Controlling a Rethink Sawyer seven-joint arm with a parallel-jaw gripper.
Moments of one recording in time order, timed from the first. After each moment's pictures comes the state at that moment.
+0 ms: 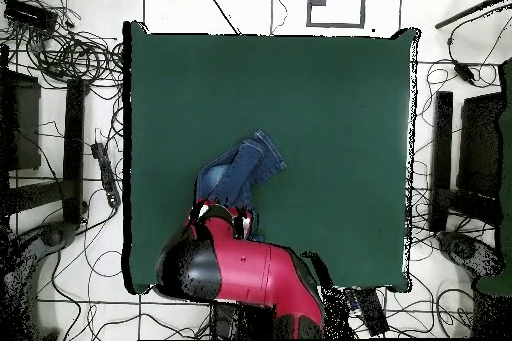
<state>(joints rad) 0.08 -0.95 -0.18 2.02 0.01 0.33 1.93</state>
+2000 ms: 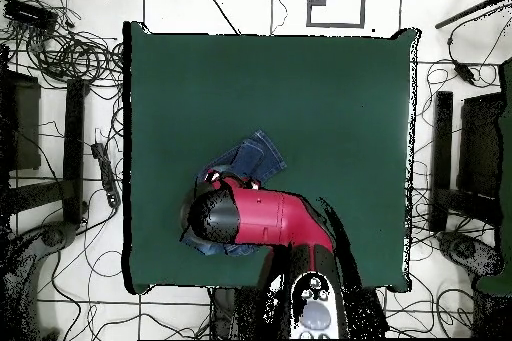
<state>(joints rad) -0.03 -0.78 -0.07 1.85 -0.05 0.42 1.93</state>
